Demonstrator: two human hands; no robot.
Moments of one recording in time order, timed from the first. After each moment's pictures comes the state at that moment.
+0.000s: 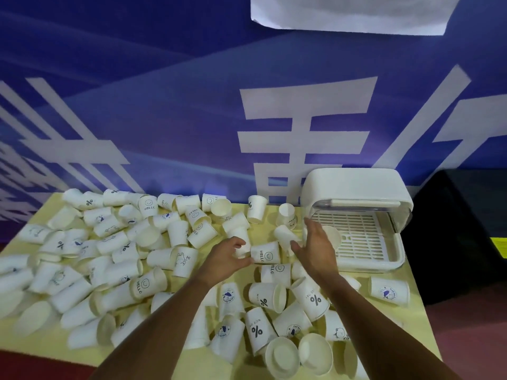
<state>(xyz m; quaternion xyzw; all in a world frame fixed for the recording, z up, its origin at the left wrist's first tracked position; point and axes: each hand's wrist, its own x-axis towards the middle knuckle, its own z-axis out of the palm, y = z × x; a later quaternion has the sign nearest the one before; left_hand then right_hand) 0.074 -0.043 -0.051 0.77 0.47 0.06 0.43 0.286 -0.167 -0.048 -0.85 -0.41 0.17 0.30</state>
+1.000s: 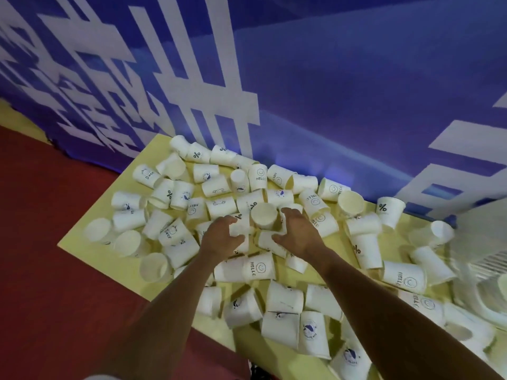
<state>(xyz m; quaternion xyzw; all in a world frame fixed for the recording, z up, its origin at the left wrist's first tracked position) -0.201 0.126 -0.087 0.68 0.64 0.08 0.35 0.010 0.083 -0.077 -0.73 -0.61 0.30 0.10</state>
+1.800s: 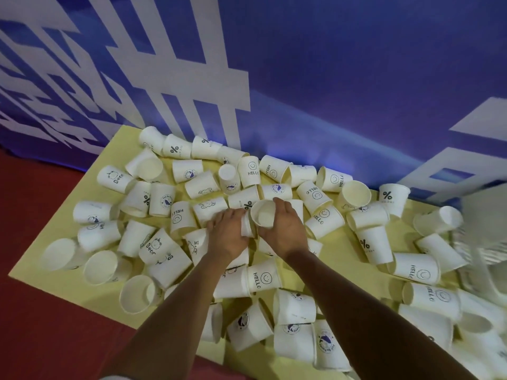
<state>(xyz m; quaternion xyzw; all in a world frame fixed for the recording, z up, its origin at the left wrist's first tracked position) -0.177 0.175 -0.145 0.79 0.58 -0.03 0.21 -0.034 0.120 -0.122 -0.79 -0.53 0.23 0.20</state>
